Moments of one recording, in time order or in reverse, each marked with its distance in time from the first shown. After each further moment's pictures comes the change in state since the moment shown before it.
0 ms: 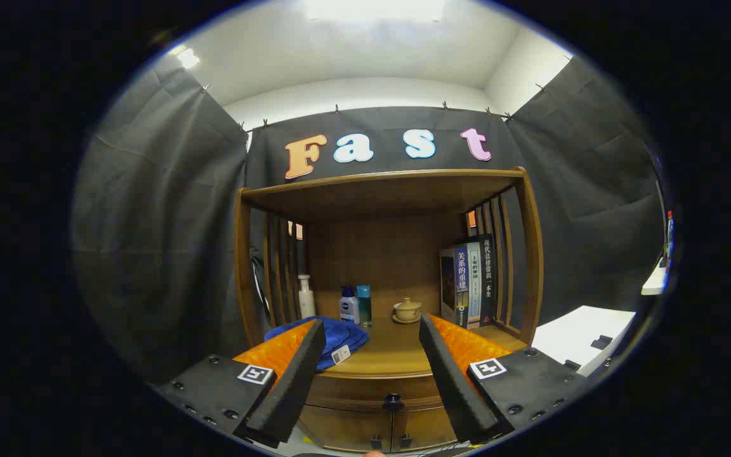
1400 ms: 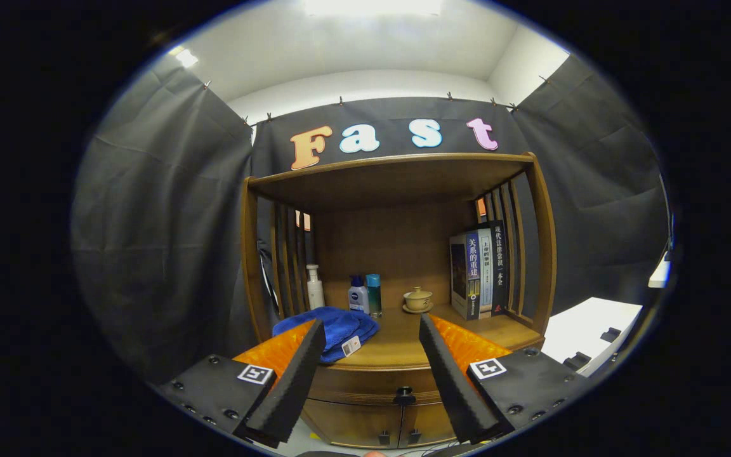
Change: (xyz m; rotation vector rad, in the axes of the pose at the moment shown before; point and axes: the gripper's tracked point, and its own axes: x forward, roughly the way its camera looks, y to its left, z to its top) arm 0.007 0.007 -0.019 0.019 0.041 0.027
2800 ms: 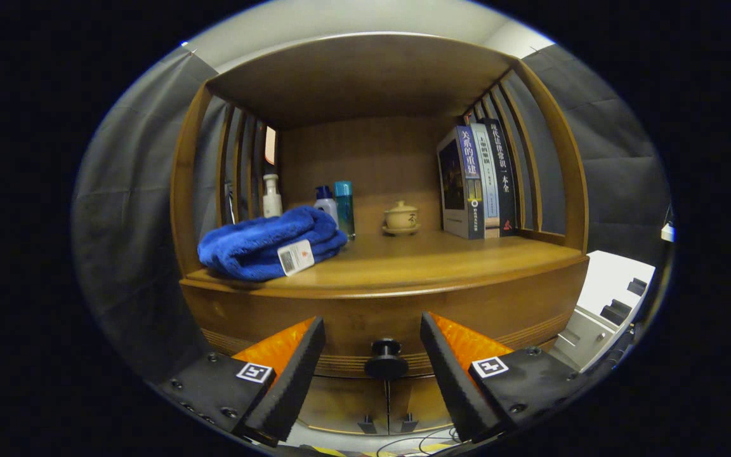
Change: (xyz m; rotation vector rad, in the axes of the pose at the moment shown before) arm 0.102 -0.065 -0.221 -0.021 0.218 -0.093
